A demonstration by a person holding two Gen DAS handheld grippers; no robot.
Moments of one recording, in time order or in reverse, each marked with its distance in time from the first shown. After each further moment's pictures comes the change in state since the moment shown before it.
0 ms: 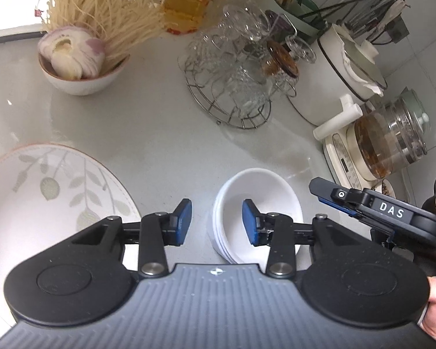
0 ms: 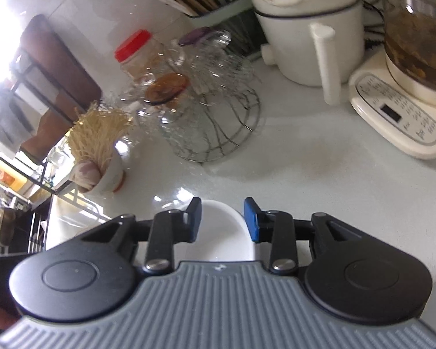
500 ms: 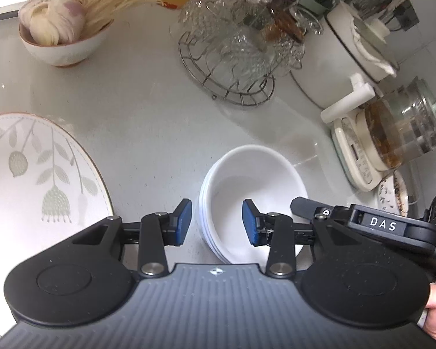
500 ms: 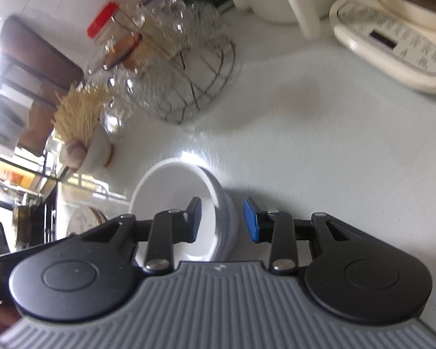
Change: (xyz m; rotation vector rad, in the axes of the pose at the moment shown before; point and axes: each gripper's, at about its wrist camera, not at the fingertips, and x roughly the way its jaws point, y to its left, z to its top) left arm 0.037 -0.011 -0.013 -0.013 0.039 0.030; right arm 0.028 -0.039 -0.017 0.091 0.176 0.062
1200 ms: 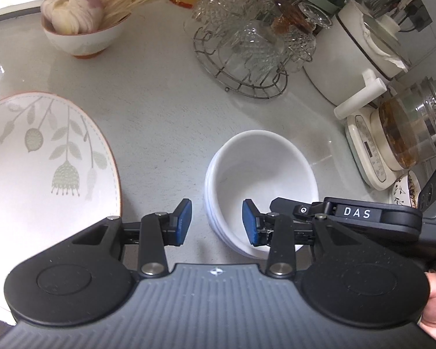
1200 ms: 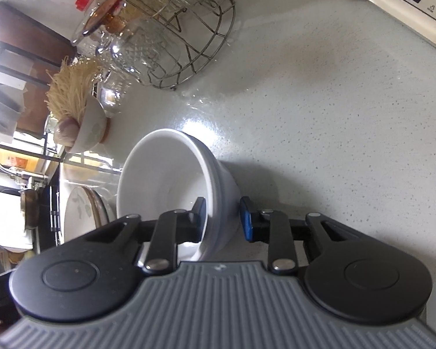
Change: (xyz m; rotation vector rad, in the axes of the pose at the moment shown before) left arm -0.004 -0.007 -0.018 -0.030 -0.023 0.086; right arm 0.028 -0.011 -0.002 0.043 0.117 0.053
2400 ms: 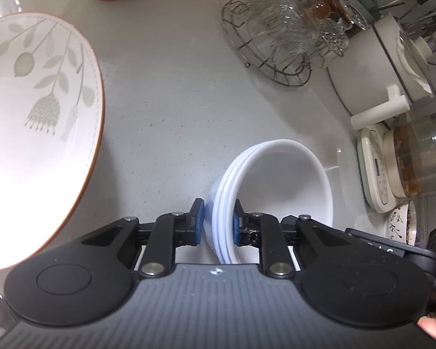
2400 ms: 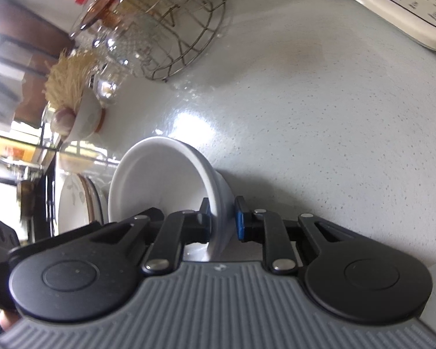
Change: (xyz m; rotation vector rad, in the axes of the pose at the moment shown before) left arm 0.033 -0.001 -0.014 -0.217 0.037 -0.011; right arm -0.013 -0.007 -0.005 -0.081 0.031 -0.025
